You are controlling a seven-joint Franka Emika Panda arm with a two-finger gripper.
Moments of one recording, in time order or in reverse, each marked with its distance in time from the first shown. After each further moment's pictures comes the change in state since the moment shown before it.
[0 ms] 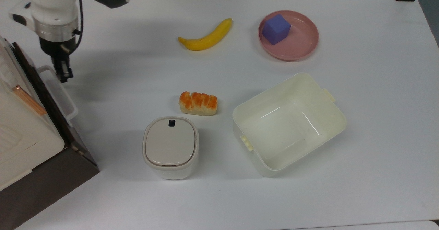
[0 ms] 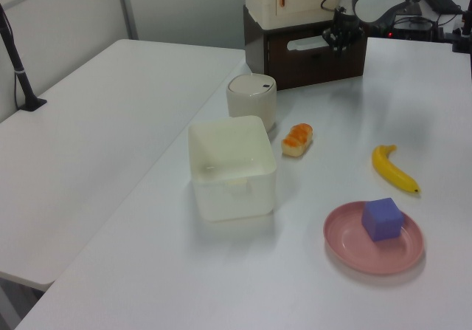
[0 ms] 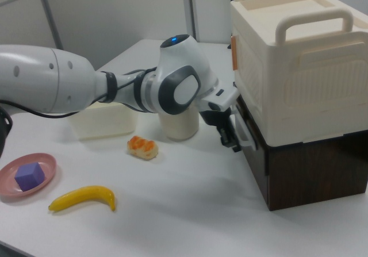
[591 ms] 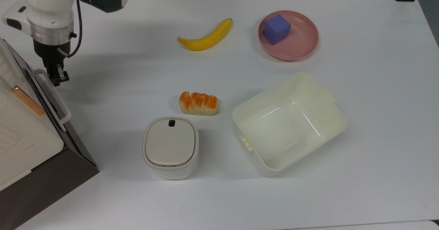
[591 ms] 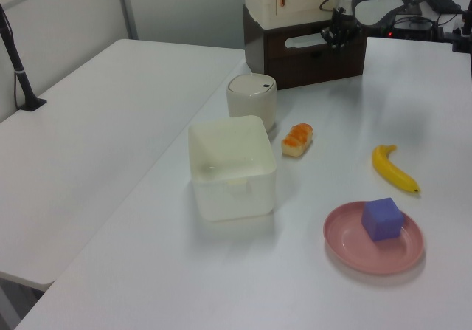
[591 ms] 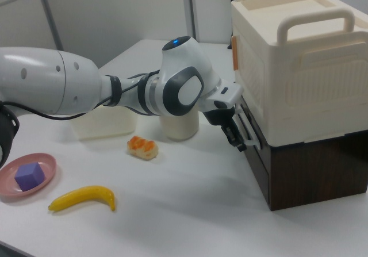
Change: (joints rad) arm -0.011 0.024 0.012 0.021 -0.047 0.023 -0.093
